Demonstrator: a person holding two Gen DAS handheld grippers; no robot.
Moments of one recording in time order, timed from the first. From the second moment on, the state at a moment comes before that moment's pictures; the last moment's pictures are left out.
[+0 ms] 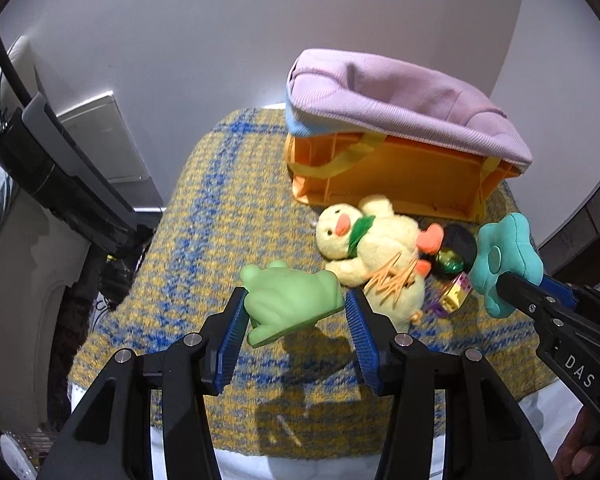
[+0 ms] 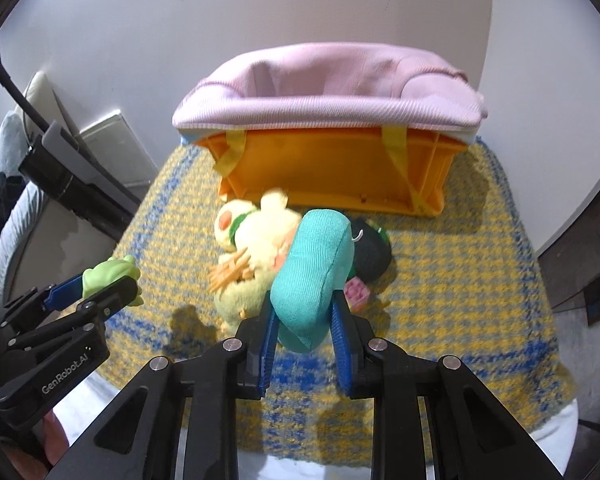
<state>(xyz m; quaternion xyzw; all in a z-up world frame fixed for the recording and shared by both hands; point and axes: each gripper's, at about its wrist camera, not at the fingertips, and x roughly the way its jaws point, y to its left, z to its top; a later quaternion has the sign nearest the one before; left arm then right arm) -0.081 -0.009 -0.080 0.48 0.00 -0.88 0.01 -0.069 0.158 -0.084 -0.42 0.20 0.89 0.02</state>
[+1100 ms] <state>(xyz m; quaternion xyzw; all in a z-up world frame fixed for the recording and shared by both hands) -0.167 0.030 0.023 0.39 -0.03 -0.92 -0.06 -0.101 0.219 0.008 -0.33 0.18 0.93 0.06</state>
